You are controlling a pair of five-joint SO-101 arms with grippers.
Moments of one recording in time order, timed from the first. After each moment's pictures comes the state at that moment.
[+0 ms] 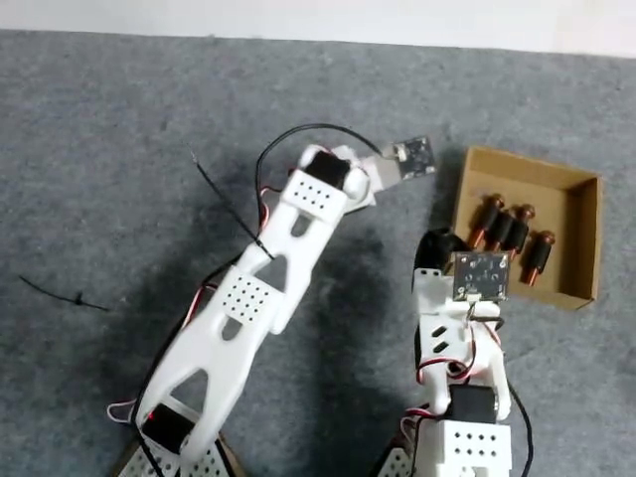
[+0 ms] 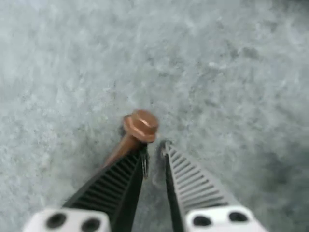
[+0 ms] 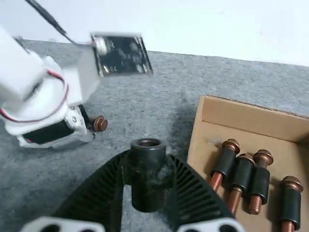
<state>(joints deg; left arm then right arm) 21.8 82.7 -92.3 82.2 -38.4 -1.8 -93.2 96.0 20.0 7.4</state>
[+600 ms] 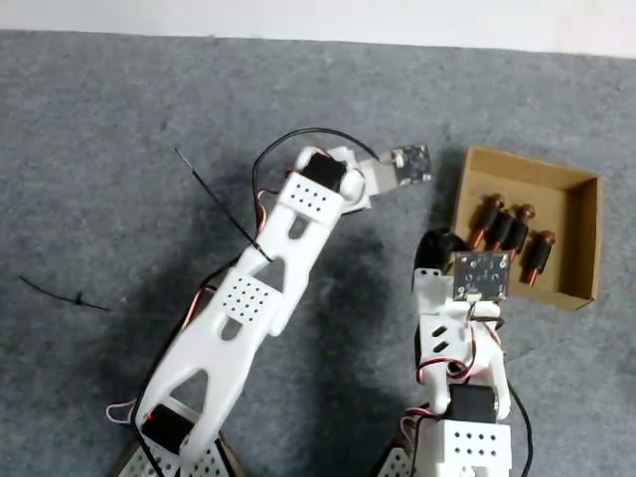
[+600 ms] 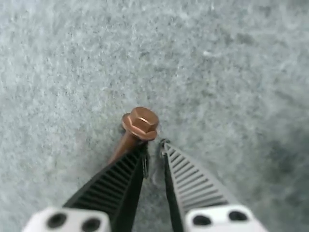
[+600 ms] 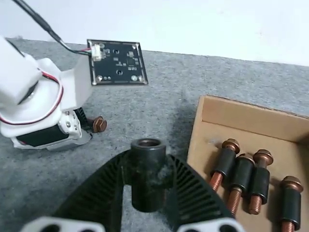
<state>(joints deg) 21.5 86.5 -94.8 83.7 -42.9 -1.7 -93.1 96.0 20.0 7.4</state>
